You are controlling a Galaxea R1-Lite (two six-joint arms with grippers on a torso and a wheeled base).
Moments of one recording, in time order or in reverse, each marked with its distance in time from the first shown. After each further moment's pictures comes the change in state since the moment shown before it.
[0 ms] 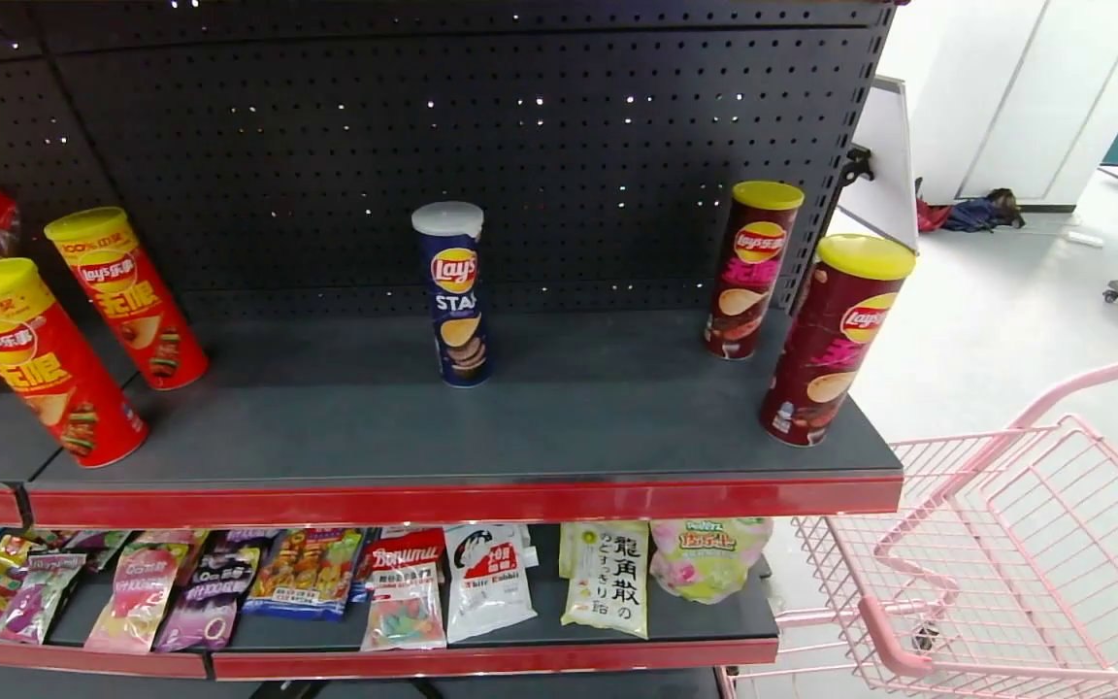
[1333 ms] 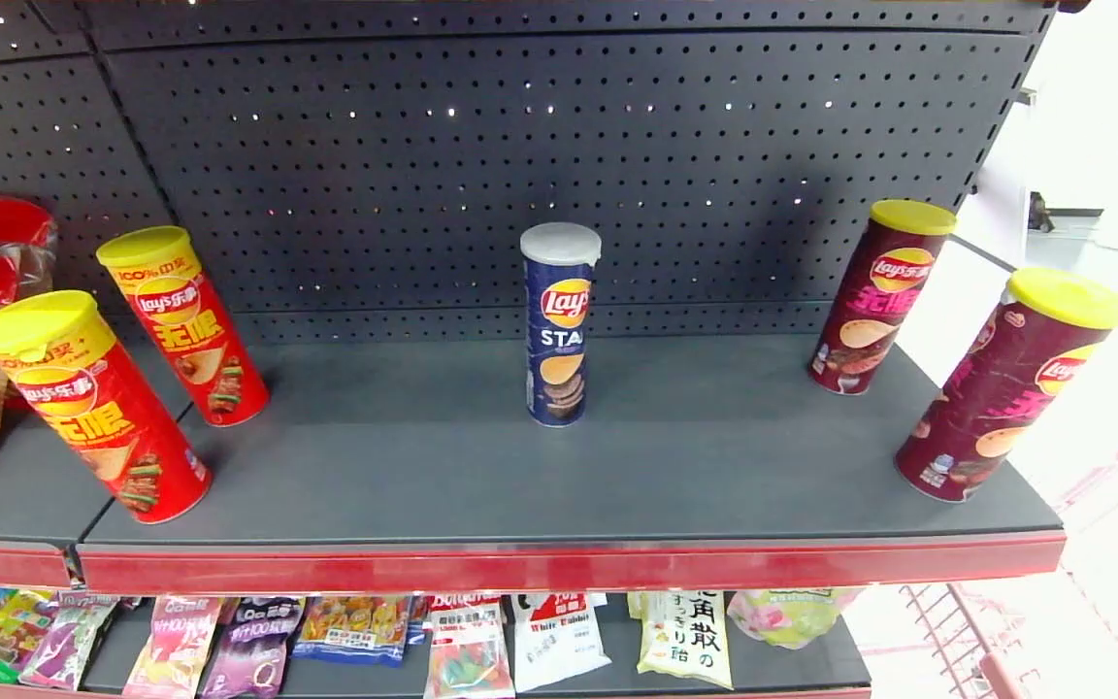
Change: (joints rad) left arm 0.000 0.001 0.000 0.000 -0.001 -0.003; right arm 0.000 -0.081 0.088 -0.006 0.069 0.001
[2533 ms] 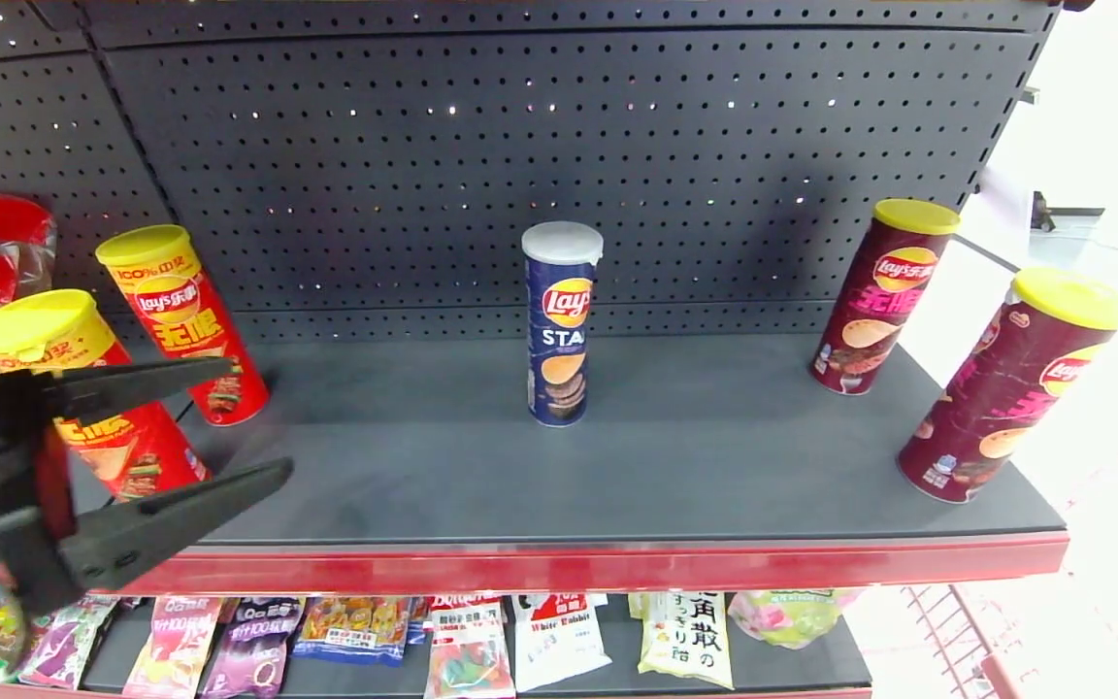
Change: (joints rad) left arm -0.171 1.108 -0.581 -0.350 -0.652 0.158; right arm -0.001 0.001 0.042 -0.009 0.015 0.002
